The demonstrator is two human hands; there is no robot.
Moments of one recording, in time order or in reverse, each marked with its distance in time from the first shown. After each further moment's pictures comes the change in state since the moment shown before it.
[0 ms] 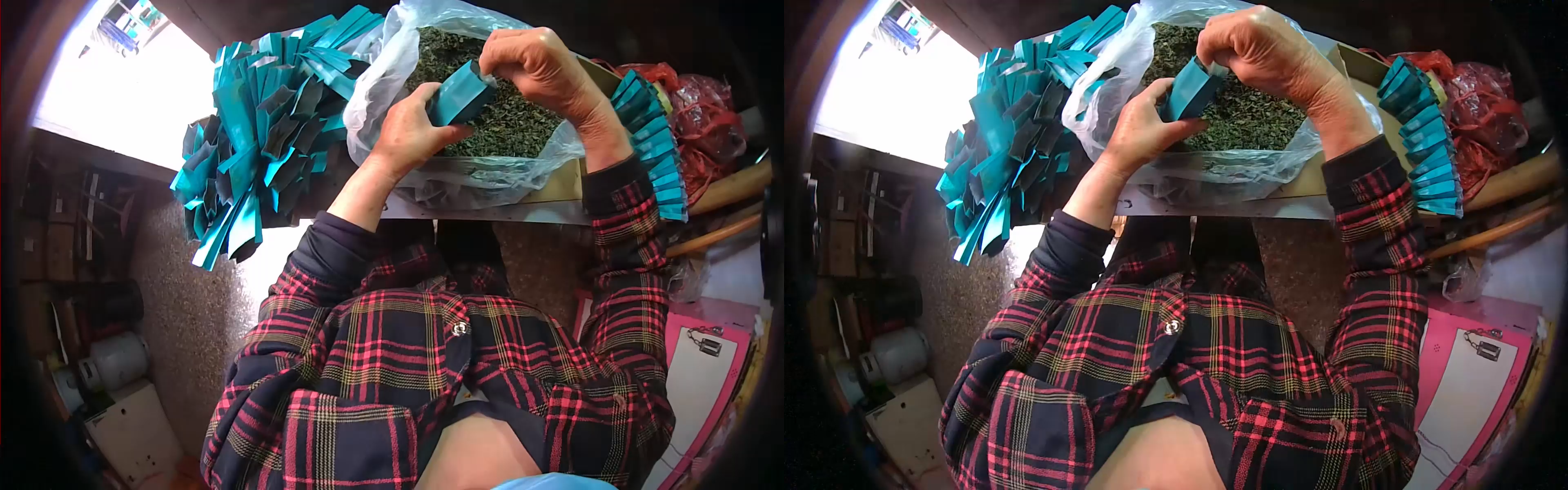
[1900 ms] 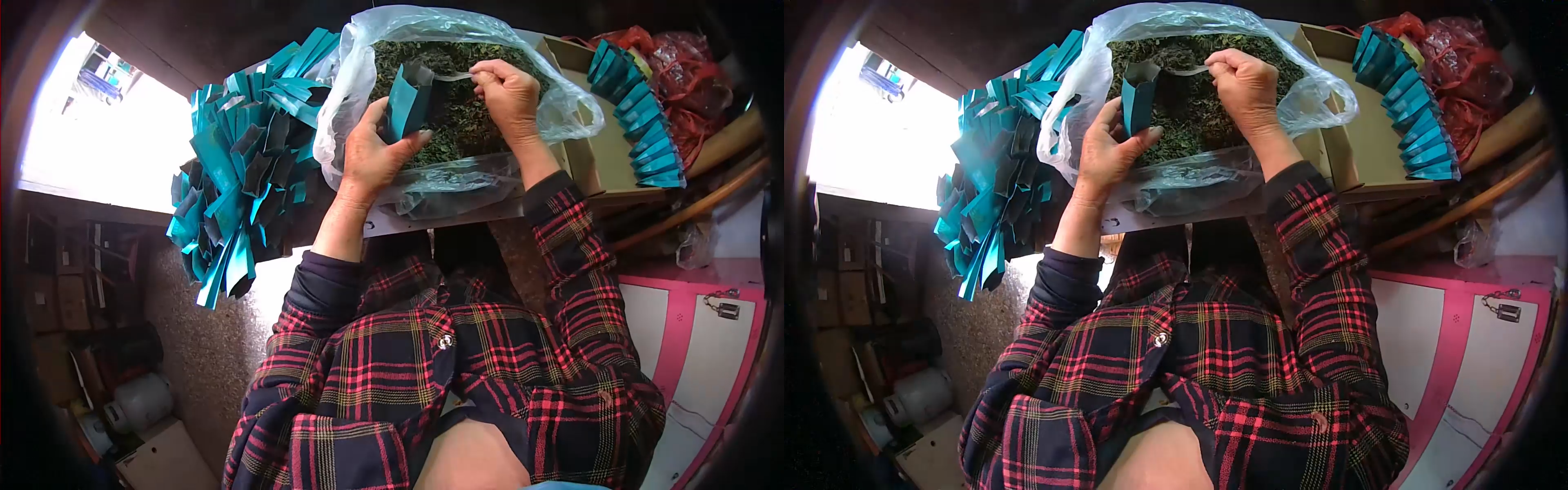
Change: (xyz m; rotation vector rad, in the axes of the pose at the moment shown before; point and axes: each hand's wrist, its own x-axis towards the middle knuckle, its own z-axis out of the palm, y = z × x) left_hand -0.004 -0.023 0.008 -0.353 0.060 0.062; right_hand -0.067 0.061 0.088 0.084 0.801 0.603
